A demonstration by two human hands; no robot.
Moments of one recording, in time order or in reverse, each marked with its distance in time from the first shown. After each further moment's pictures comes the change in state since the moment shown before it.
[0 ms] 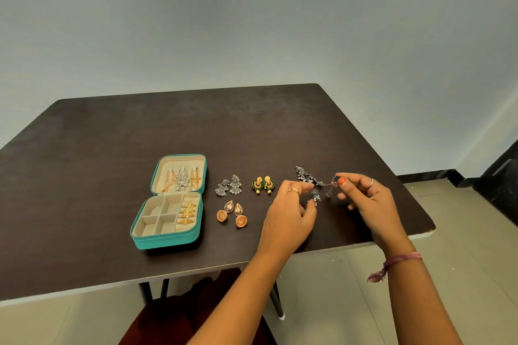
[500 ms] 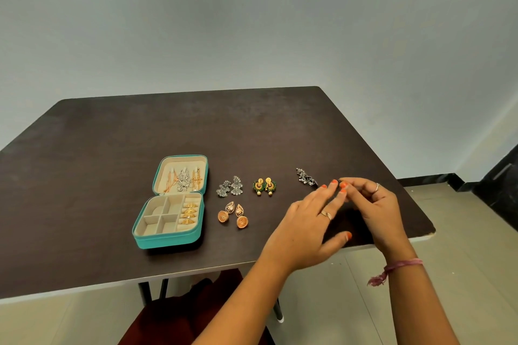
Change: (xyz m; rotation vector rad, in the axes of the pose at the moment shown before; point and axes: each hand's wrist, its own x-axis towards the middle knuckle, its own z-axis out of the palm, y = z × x) left_hand -0.009 0.003 0.005 0.327 -0.291 0.430; right_hand -0.009 -0.005 -0.002 0.043 0.000 -0.069
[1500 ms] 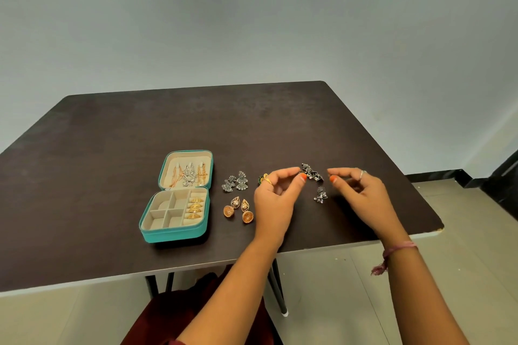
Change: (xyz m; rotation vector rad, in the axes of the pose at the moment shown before) left_hand 0.007 -0.016 -0.020 -1.115 0.719 -0.570; right_hand 0.018 0.002 0.015 -0.329 -0.092 -0.113
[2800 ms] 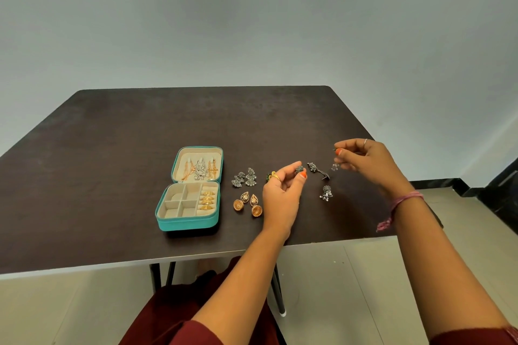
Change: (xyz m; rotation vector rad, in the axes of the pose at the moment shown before) left_hand 0.000 0.000 -0.004 -0.029 0.010 -0.078; right_hand 0.052 -0.033 -0.012 0.089 -0.091 0.161
